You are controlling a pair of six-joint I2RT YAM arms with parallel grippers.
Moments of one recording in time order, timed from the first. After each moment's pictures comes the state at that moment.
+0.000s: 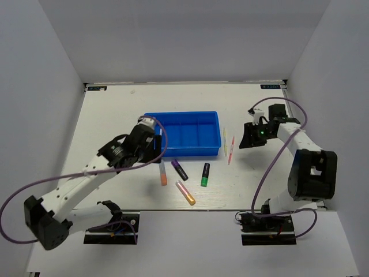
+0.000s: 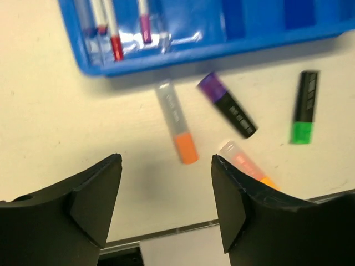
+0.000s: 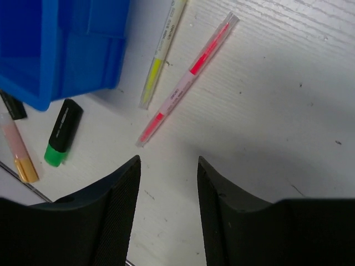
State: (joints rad) left arm -0.72 1.12 1.04 -0.81 -0.26 -0.49; right arm -0.04 1.52 1.02 -0.68 -0.60 -0.25
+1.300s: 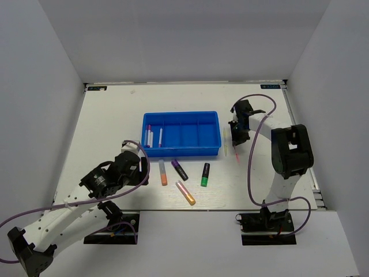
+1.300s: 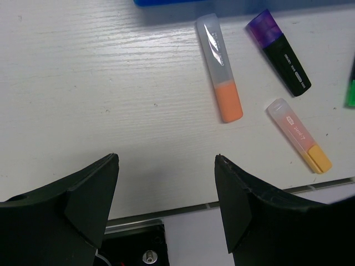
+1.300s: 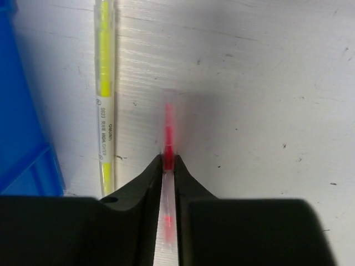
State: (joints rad) left arm -0.76 0.70 0.68 -0.88 -0.31 -0.57; right arm 0.27 1.86 1.20 -0.58 -0.03 0.10
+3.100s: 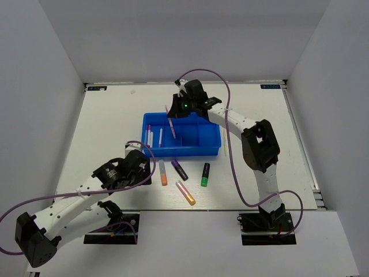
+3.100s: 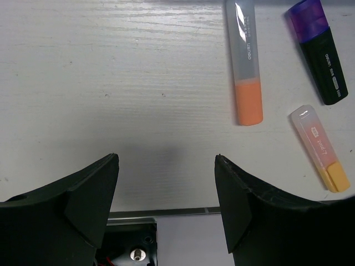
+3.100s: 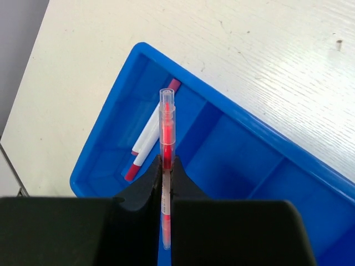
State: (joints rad) left arm -0.76 0.84 0.65 -0.87 -0.33 -0.69; right arm 0.64 2.12 1.77 -0.25 -0.37 0.39
